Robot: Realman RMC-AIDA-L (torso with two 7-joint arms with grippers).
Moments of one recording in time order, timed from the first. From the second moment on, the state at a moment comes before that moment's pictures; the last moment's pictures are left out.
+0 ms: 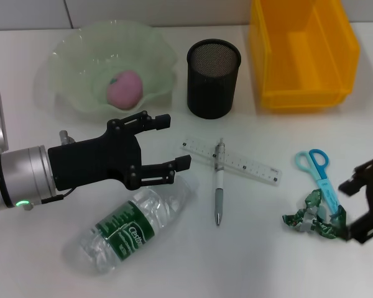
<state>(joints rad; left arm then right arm) -0.39 -2.05 1.21 0.55 1.43 1.47 -1.03 0.45 2.08 -1.19 -1.62 -2.50 -2.01 2.14</state>
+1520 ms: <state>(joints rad) -0.39 -2.06 1.21 0.55 1.43 1.47 -1.01 0.48 2.09 -1.49 -1.34 -2.56 -1.61 2.08</state>
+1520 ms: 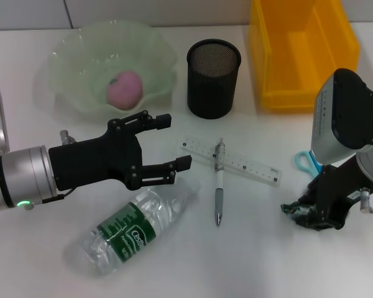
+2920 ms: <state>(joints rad) -0.39 -2.06 1.21 0.56 1.43 1.48 -1.01 0.73 2.02 -1.03 -1.05 -2.47 -1.03 2.07</state>
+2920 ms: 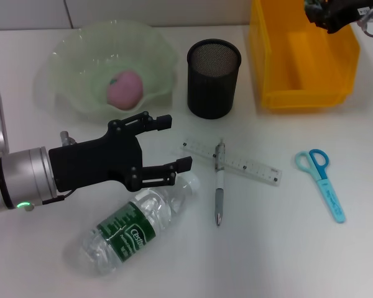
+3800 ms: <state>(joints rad) -0.37 -2.07 1.13 0.58 1.42 1.56 -0.97 0.29 2.08 -0.99 -1.64 -1.91 -1.40 2.02</state>
